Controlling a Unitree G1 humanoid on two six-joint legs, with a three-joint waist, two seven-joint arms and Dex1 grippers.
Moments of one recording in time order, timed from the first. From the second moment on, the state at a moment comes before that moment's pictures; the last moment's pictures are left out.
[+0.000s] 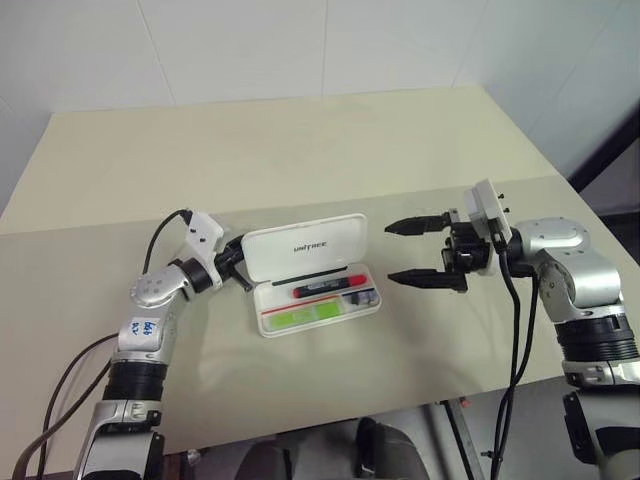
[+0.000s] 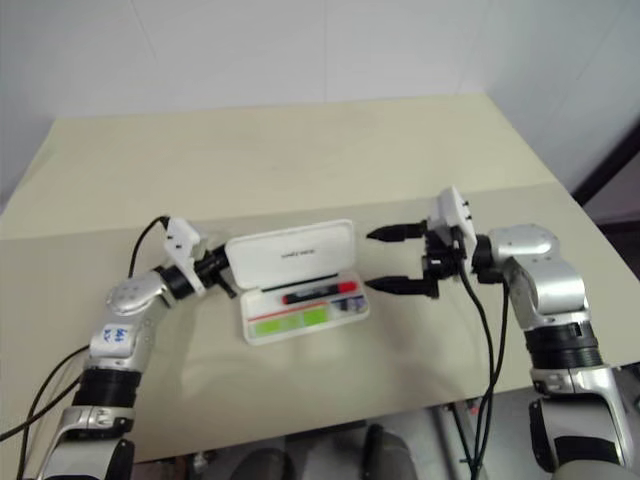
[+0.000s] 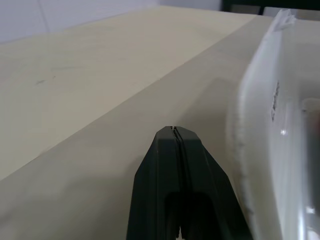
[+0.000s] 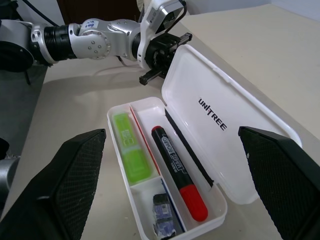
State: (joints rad) left arm -0.41 0.45 0.09 0.20 -0.28 0.07 -0.75; right arm -0.64 -0.68 0.02 0.12 0.52 0.34 1.42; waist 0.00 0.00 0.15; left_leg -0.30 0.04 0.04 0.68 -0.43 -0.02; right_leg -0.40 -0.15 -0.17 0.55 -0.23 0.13
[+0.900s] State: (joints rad) left arm -0.46 0.57 -0.21 0.04 -0.10 -0.02 -1.05; right arm -0.67 -0.76 0.00 0.38 0.40 0.22 1.43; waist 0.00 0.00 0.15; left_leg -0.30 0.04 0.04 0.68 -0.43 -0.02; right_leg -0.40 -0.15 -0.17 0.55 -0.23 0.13
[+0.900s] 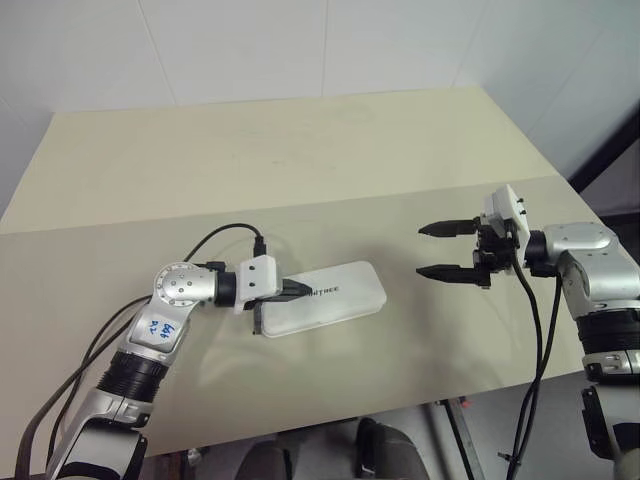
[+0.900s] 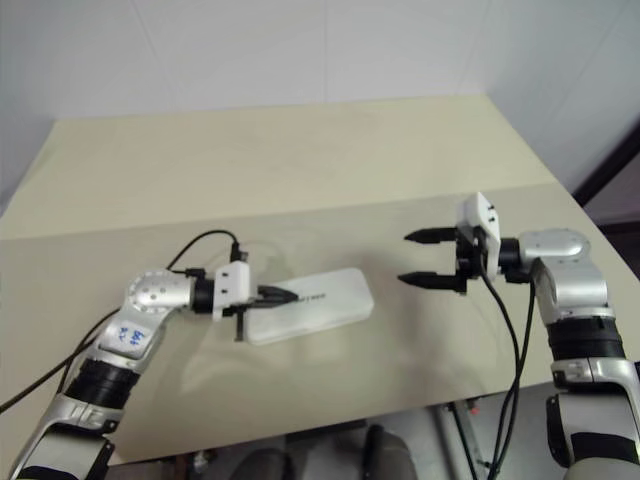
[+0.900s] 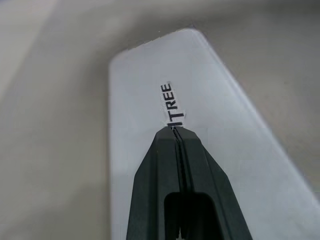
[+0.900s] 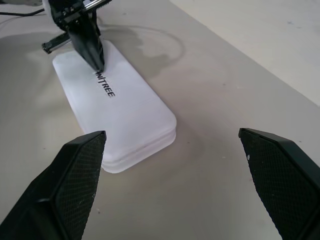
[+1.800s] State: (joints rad) left arm -0.13 0.57 0.14 -0.15 -0.29 0.14 -0.91; right arm -0.52 -0.70 -0.07 0.25 0.42 0.21 1.28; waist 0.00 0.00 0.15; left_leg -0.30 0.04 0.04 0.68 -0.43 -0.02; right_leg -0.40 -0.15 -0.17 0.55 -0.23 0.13
